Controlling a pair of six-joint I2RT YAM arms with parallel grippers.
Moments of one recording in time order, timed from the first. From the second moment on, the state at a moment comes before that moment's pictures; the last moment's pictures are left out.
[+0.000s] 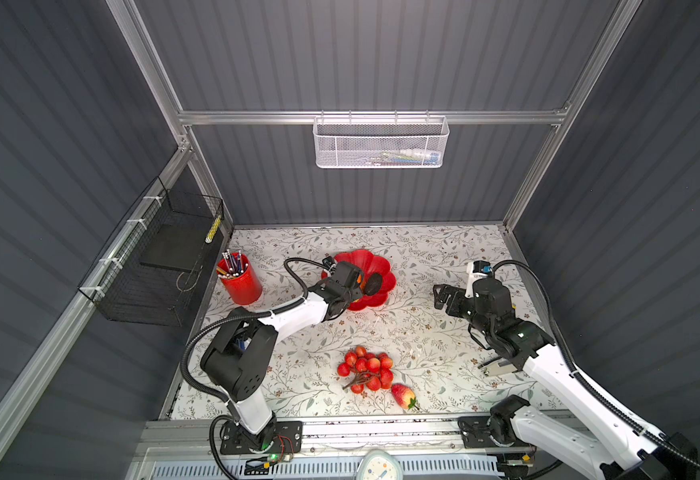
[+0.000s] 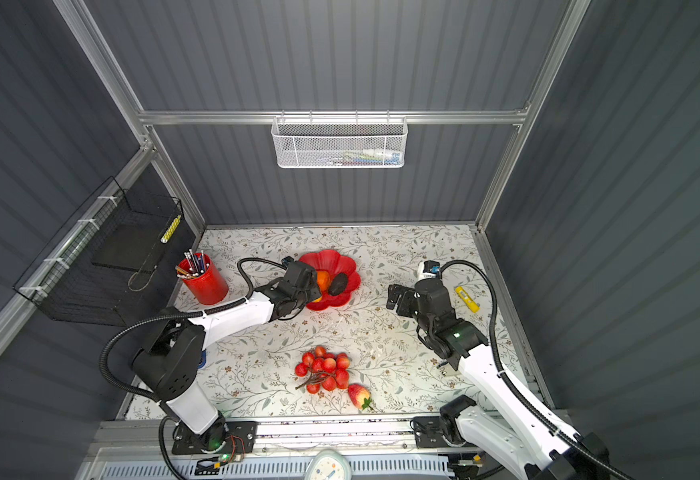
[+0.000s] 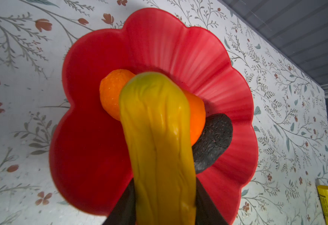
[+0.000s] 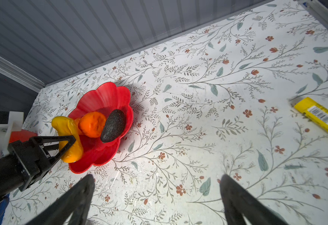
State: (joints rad) left arm -0.65 1.73 1.08 -0.18 -0.23 -0.90; right arm 0.45 0.92 0.73 -0.35 0.19 0.53
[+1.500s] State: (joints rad) left arm -0.59 0.94 0.68 -0.16 -0.52 -0.71; right arm 1.18 1.10 0.54 -0.55 -0.04 0.66
